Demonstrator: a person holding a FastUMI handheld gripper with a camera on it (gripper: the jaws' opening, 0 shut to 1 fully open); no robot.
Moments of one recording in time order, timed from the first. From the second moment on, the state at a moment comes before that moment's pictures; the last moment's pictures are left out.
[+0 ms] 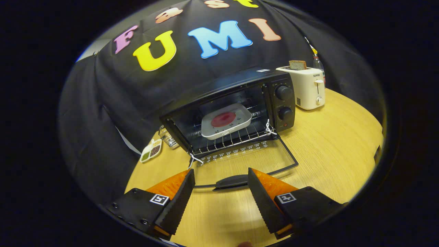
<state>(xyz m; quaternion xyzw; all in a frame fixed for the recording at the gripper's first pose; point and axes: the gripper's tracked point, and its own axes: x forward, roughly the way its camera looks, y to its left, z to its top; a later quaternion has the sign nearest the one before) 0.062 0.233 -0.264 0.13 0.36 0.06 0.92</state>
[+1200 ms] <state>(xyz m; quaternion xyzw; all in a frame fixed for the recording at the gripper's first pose) 0.057 0.220 -0.360 -0.02 0.48 0.01 0.88</state>
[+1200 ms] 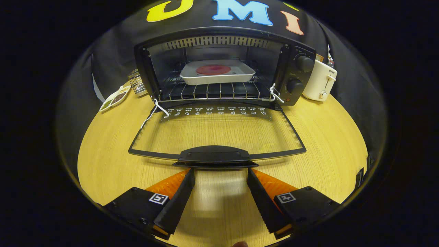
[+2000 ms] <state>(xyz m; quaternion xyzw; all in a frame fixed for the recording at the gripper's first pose) 0.085 0.224 -0.263 -0.06 0.31 0.02 0.95</state>
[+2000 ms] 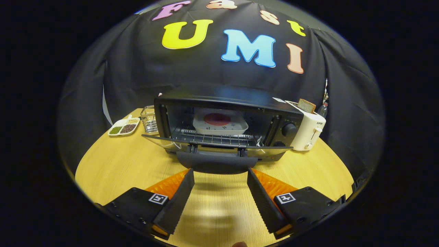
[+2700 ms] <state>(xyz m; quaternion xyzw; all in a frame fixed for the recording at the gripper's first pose) 0.062 0.205 -0.152 -0.04 0.16 0.07 0.98</state>
